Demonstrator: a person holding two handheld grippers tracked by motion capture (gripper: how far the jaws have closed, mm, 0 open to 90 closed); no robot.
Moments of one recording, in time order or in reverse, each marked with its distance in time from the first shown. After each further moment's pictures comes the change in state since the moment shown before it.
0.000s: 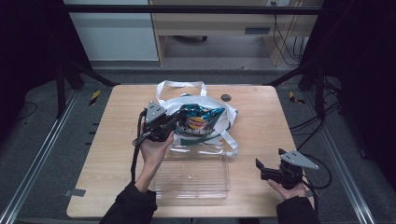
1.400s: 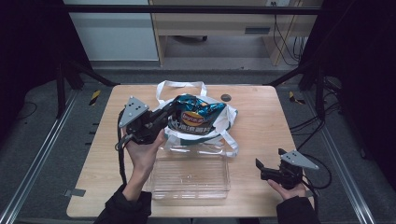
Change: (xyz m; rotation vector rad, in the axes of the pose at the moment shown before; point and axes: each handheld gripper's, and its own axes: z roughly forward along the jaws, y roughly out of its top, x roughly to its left) left arm -0.018 0.039 -0.065 -0.171 -0.063 -0.026; right arm 0.001 0.000 -0.001 -0.006 -0.001 -0.005
